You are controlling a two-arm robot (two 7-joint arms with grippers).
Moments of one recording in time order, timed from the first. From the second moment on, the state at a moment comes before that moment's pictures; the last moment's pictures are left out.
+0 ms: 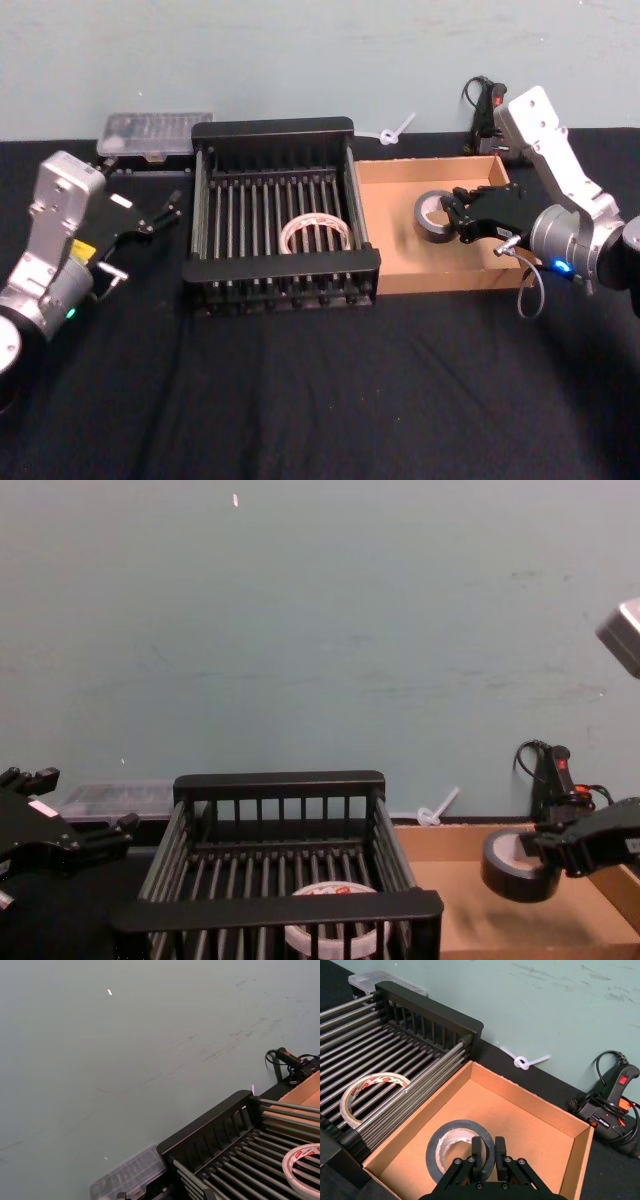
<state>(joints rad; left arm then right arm) -0.20 0.60 0.45 -1.41 -0.25 -0.12 0.03 0.37 0.44 -0.41 -1.42 0.23 0.42 0.34</state>
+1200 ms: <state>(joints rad) -0.20 0.60 0.45 -1.41 -0.25 -0.12 0.03 0.37 0.45 -0.41 -1.43 0.23 0.42 0.34</state>
